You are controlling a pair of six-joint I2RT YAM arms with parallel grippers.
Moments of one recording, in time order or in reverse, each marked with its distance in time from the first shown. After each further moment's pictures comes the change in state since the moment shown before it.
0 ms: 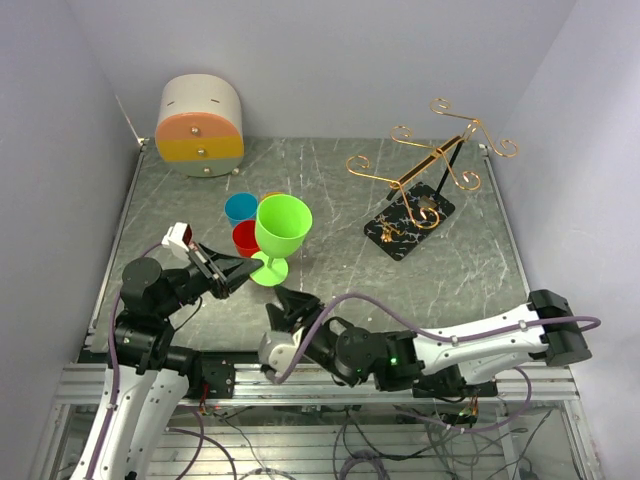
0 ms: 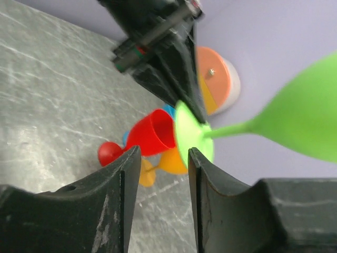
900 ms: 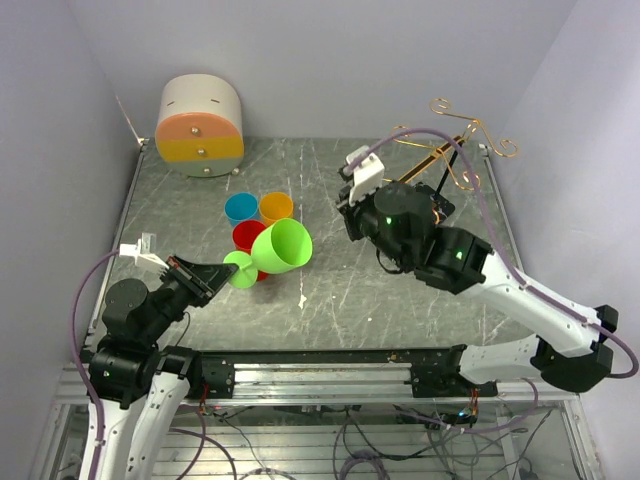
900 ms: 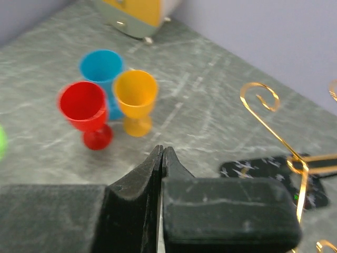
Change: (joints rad) left arm 0.000 -0.152 0.106 -0.293 -0.339 0.482; right arm -0.585 -0.125 0.489 -0.920 -0.117 0.844
